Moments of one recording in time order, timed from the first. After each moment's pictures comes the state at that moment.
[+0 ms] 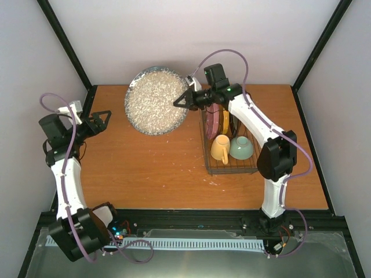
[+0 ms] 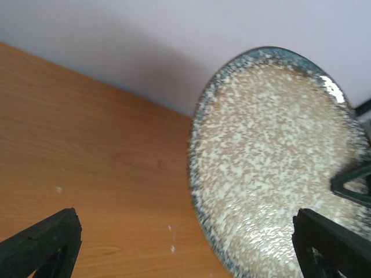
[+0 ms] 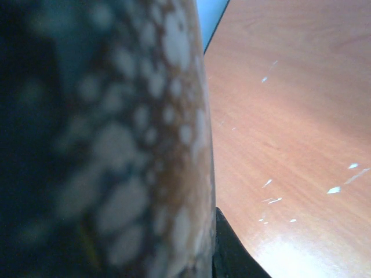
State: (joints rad) left arm 0.48 1.05 0.88 -0.28 0.93 -0.35; right arm 0.50 1.96 1.88 -0.58 -0.89 0.53
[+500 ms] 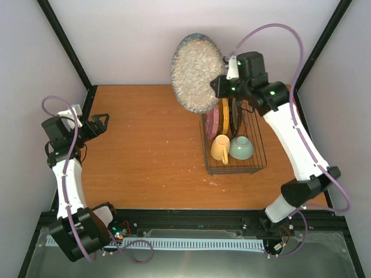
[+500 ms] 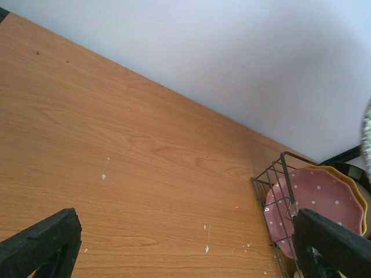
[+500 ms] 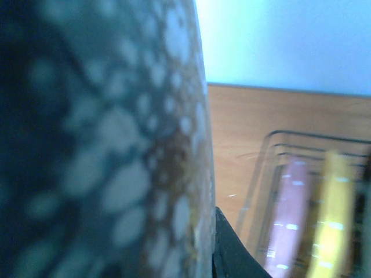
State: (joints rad) left arm 0.48 1.02 0.85 -0.31 0.75 -0.31; right arm 0.48 1.63 1.97 -0.88 -0.24 0.35
